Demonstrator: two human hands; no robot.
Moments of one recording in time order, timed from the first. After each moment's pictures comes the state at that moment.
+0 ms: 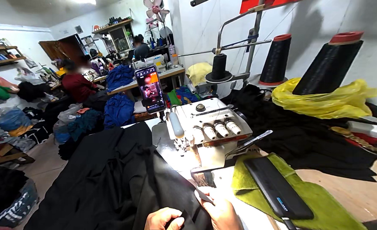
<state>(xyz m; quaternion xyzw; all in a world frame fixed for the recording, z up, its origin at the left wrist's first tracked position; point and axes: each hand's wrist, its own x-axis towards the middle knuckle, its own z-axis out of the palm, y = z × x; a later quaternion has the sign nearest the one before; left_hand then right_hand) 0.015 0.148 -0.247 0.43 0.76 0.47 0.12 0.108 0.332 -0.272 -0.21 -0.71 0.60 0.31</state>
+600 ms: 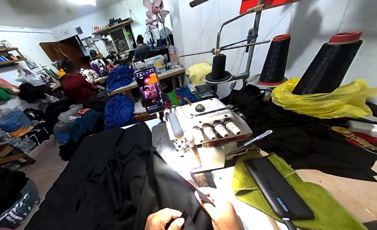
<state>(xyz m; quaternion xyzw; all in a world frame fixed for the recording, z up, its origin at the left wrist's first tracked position) 0.016 0.149 -0.246 0.42 0.77 0.46 0.11 0.108 0.333 -0.274 -0.20 -0.71 0.60 0.31</state>
